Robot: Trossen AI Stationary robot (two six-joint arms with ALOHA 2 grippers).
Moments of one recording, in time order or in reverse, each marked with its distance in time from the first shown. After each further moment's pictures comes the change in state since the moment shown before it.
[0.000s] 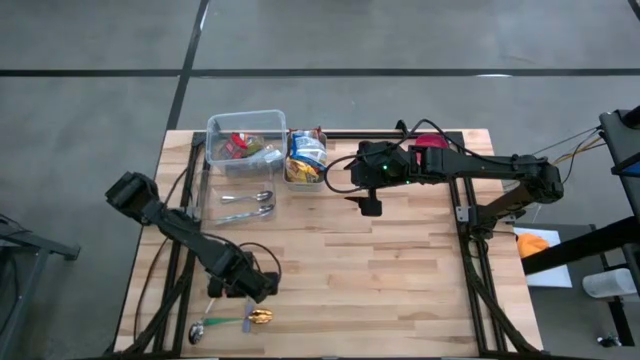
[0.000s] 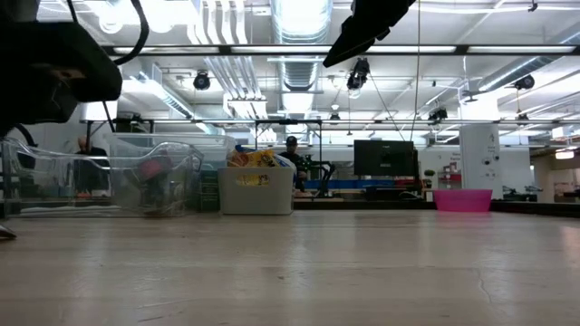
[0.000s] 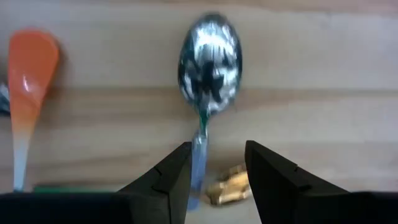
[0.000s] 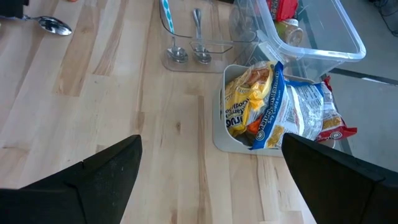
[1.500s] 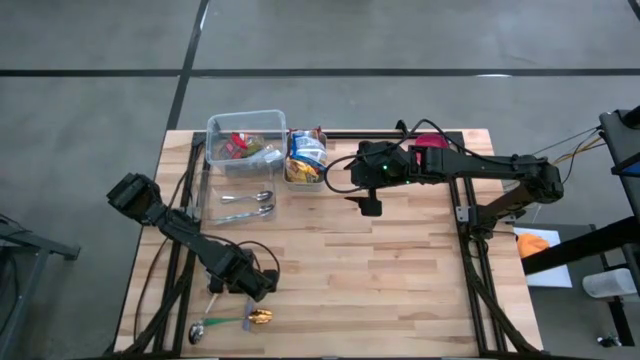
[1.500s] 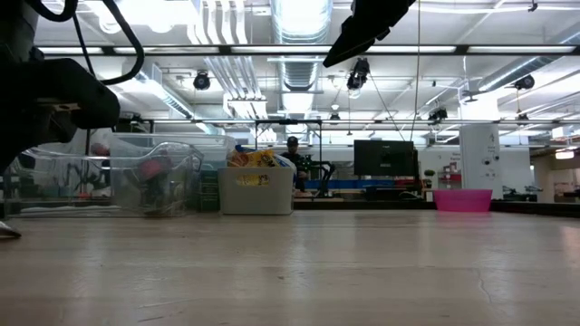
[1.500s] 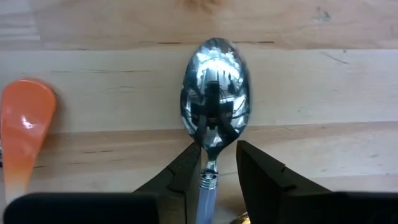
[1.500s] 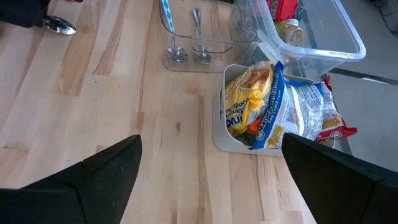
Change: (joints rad) left arm -0.001 0.018 -0.071 0.060 -0.060 0.038; right arm 0.000 0.000 0.000 0.000 0.000 0.000
